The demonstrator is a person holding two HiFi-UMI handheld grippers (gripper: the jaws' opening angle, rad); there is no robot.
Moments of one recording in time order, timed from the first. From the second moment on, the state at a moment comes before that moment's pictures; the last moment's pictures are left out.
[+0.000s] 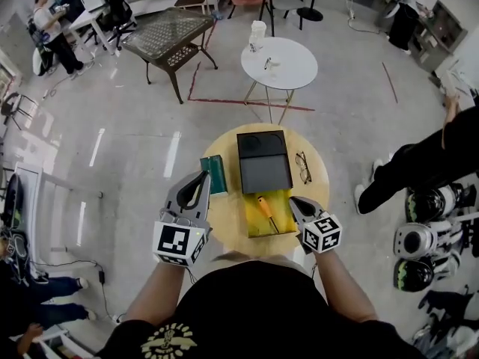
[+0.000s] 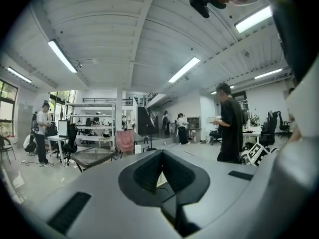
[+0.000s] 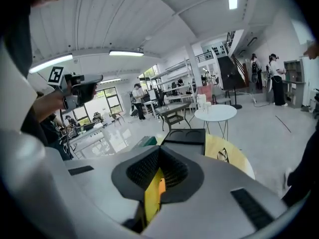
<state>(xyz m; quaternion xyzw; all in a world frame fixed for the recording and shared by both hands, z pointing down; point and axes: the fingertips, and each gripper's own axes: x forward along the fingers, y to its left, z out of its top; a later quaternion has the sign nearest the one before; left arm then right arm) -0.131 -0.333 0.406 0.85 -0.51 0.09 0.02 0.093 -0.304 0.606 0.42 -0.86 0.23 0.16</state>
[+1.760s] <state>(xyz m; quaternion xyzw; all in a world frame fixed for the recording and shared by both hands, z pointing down) -0.140 -0.353 0.384 0.89 -0.44 0.08 -0.01 0.045 -0.296 0.374 0.45 -0.89 0.09 0.02</state>
